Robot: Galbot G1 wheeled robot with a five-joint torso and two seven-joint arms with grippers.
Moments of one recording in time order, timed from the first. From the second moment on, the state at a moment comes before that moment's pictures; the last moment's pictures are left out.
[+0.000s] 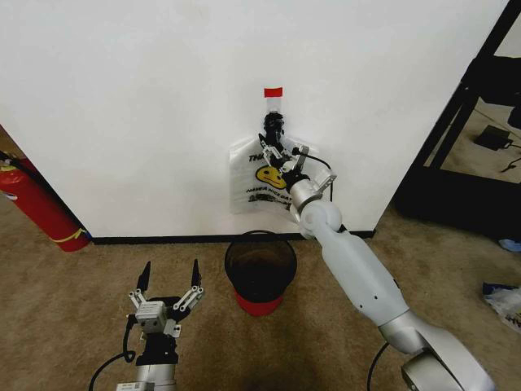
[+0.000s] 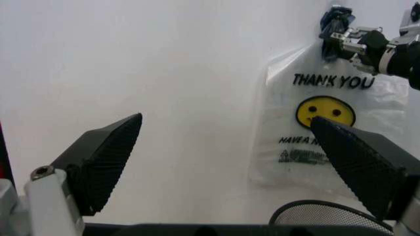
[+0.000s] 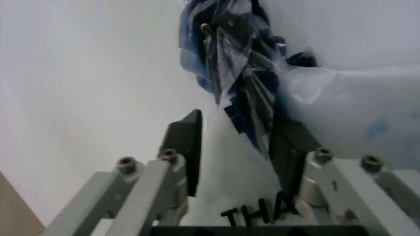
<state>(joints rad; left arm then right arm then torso) 1.81 -1.36 -0.38 -2.21 -0.02 -0.40 -0.29 -0.49 1.36 0.00 1.36 0.98 0.09 -0.06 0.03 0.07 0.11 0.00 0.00</state>
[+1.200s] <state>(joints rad) 1.82 -1.35 -0.37 -2.24 -0.02 -0.42 -0.29 -0.77 1.26 0.00 1.67 0.88 0.11 0.00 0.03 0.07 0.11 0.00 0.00</state>
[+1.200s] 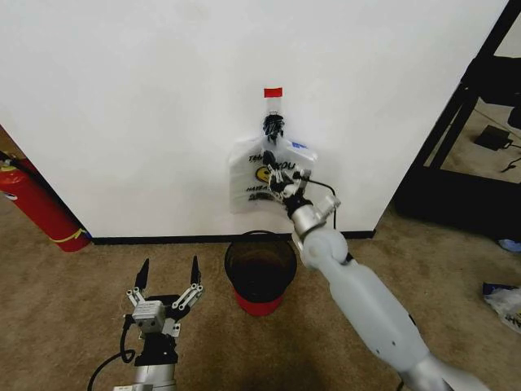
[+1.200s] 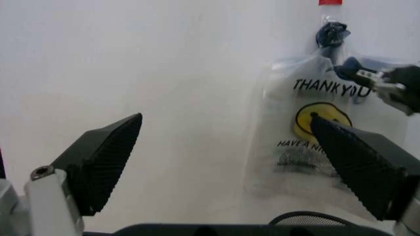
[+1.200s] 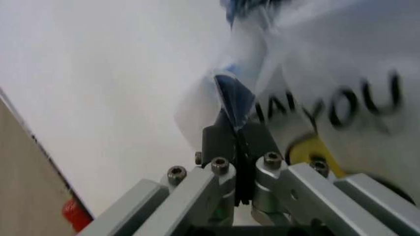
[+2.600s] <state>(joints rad) 1.80 -1.32 -0.34 -2.22 -0.03 -0.42 -0.29 -1.29 1.23 0.13 1.98 0.64 0.17 -0.10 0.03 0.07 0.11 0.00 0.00</state>
